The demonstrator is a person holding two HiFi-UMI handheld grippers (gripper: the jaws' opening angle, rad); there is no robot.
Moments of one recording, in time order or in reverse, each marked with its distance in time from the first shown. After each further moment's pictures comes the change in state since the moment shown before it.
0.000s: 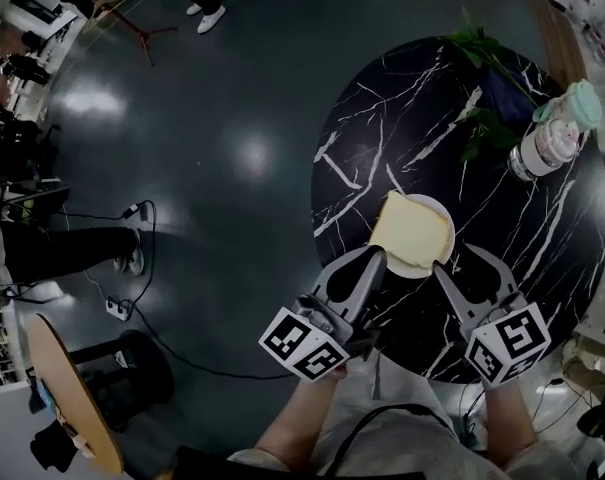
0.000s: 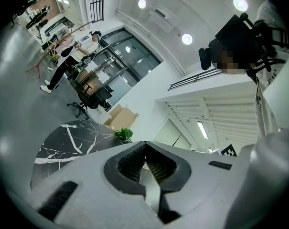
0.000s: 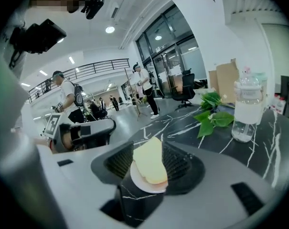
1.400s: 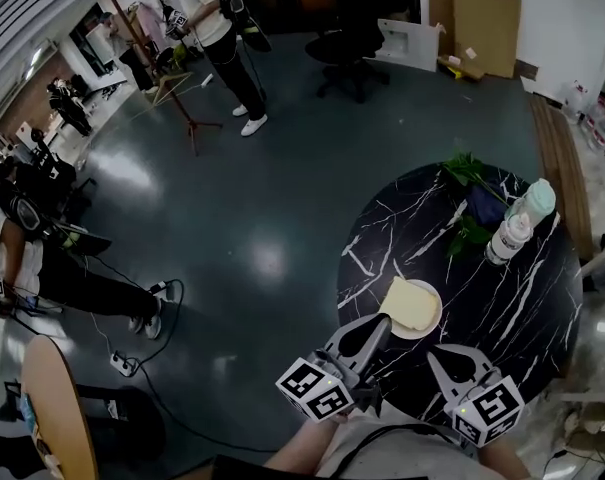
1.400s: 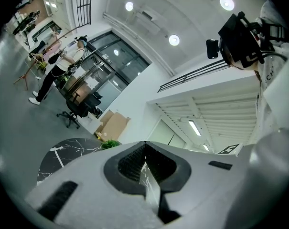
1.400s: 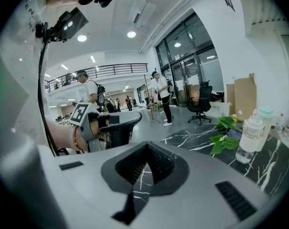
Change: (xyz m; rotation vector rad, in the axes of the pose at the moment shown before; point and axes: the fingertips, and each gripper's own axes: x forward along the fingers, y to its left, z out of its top) left arm -0.024 -0.084 0.067 0.097 -0.028 -0.084; right arm -0.084 0.093 0.044 -0.170 -0.062 0.131
